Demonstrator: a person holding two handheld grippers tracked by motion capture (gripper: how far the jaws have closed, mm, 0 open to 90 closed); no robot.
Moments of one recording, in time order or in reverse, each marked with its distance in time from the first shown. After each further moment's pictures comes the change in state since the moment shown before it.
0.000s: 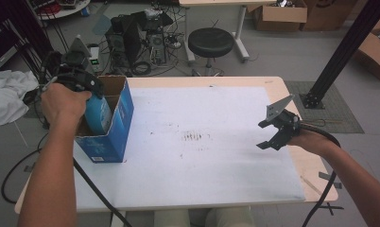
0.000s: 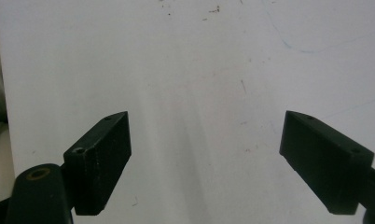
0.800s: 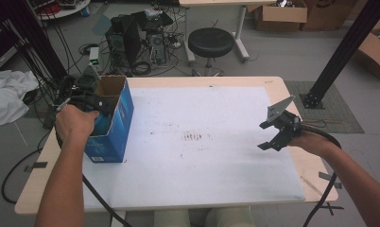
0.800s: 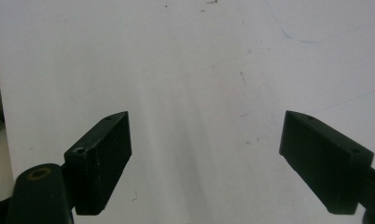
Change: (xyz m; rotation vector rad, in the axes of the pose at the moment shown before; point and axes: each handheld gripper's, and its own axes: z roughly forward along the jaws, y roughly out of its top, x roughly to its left) left arm 0.001 -0.022 0.064 0.053 -0.012 0.020; right arm -0.001 -0.005 0.001 0.007 -0.005 0.012
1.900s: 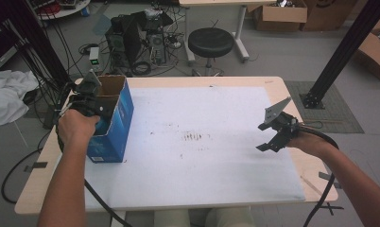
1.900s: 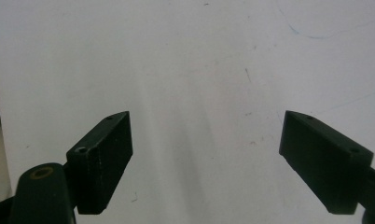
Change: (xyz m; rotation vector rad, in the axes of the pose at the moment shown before) left arm 0.003 -0.004 0.016 0.039 -0.020 -0.022; right arm 0.001 0.001 0.007 0.020 0.008 -0.001
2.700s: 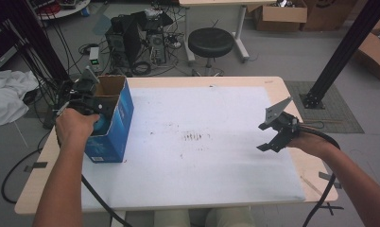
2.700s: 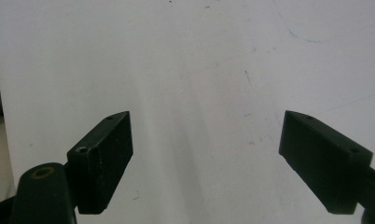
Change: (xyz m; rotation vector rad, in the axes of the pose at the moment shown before) left arm -0.001 -0.003 -0.014 -0.040 -0.035 -0.017; right arm 0.003 0.003 -0.005 0.004 -0.013 -0.021
